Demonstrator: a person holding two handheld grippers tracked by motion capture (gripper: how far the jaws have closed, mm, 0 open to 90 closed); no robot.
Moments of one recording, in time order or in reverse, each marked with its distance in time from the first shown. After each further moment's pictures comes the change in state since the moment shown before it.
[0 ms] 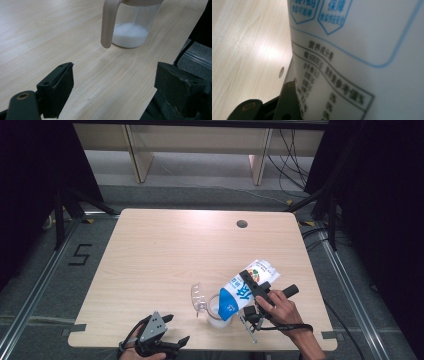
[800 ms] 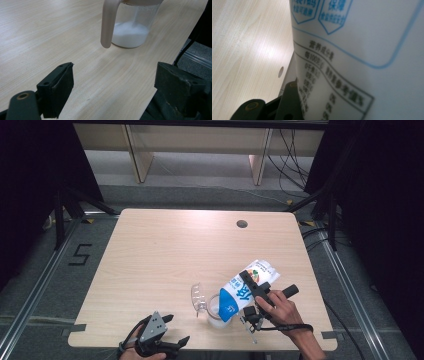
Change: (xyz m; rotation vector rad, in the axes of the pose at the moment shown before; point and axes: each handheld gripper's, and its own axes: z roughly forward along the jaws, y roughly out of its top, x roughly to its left) left arm 0.000 0.000 0.000 0.001 0.000 0.001; right arm 0.000 0.000 0.000 -0.006 -0.008 -0.013
